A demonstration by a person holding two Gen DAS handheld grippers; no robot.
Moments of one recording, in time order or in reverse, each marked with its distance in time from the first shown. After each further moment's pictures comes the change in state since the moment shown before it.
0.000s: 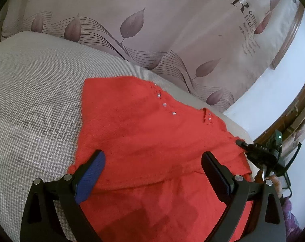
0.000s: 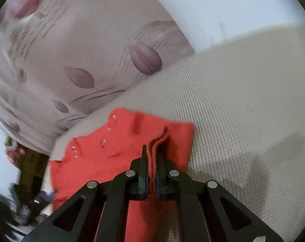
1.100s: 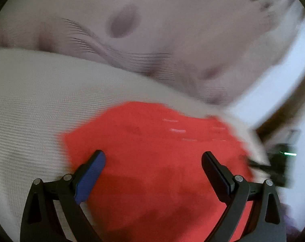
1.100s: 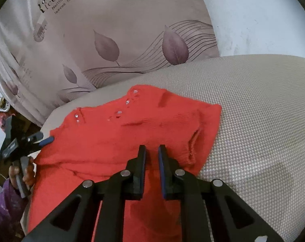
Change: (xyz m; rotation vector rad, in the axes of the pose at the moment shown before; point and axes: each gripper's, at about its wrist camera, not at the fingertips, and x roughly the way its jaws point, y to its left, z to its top) left arm 0.050 0.024 0.074 0.102 0.121 -0.016; right arm -0.006 0.045 -0.038 -0.265 0.032 -0.086
